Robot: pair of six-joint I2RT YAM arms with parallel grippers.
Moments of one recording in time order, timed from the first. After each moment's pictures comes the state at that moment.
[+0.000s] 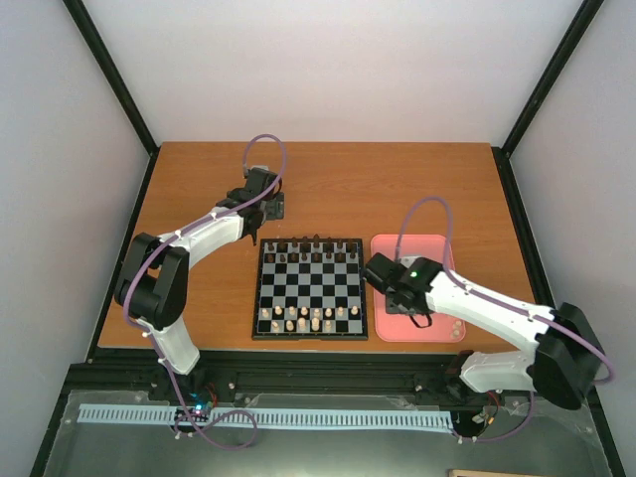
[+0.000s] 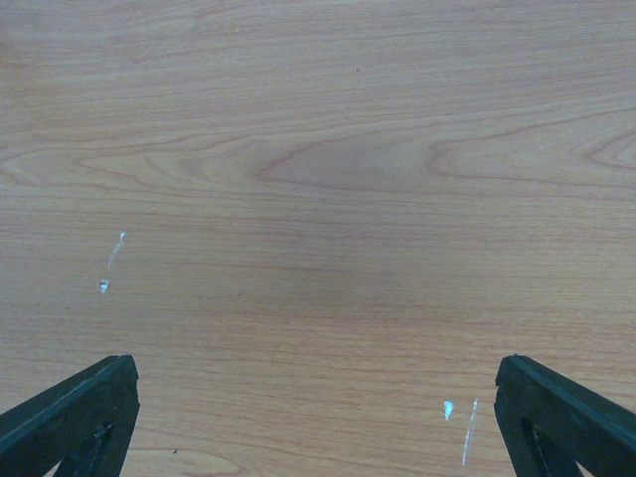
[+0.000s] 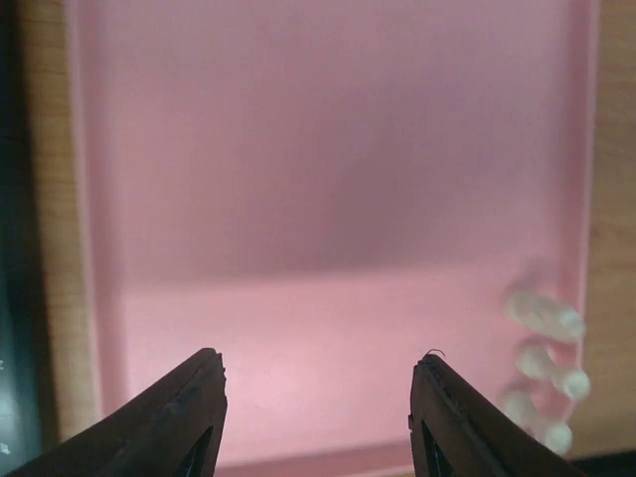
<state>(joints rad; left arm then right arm) -0.42 1.74 1.19 -0.26 -0.45 -0.28 0.86 1.29 0.87 -1.05 0.41 0.82</state>
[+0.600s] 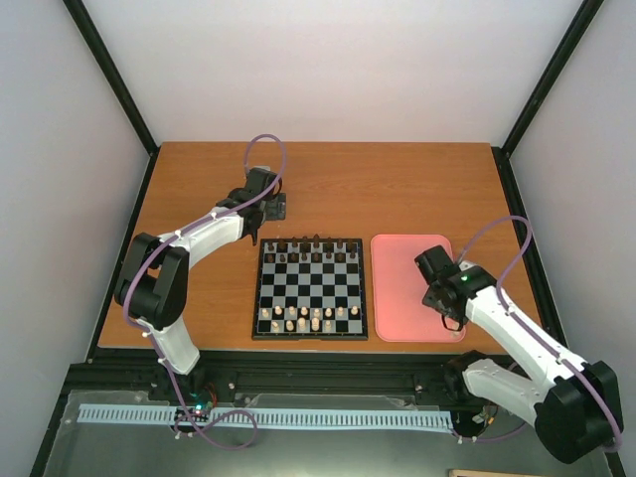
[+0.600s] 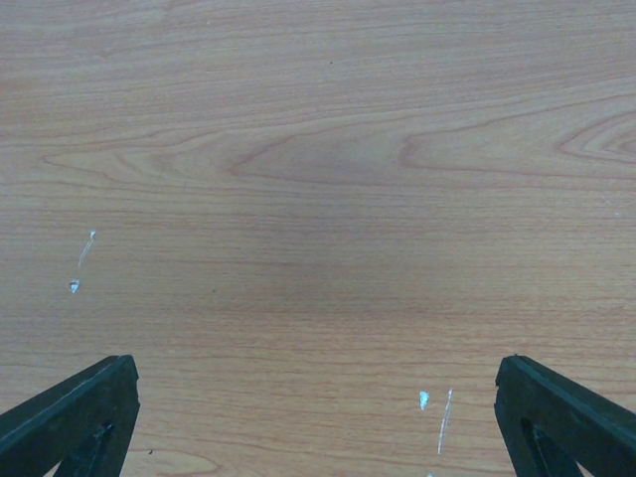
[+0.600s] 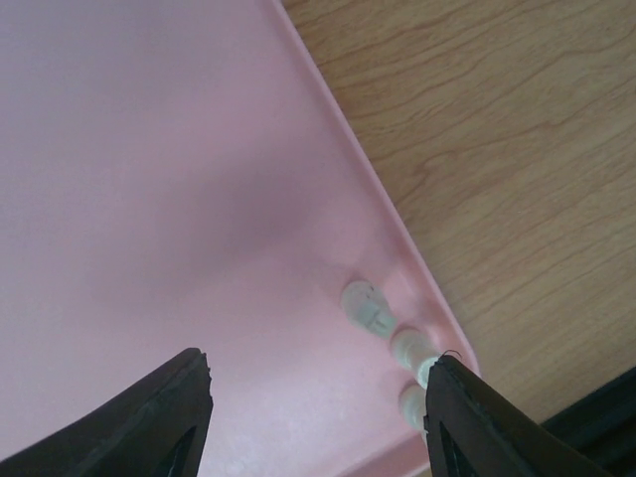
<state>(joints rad) -0.42 1.74 1.19 -0.26 -0.40 -0.28 0.46 0.99 0.66 -1.06 0.39 0.96</state>
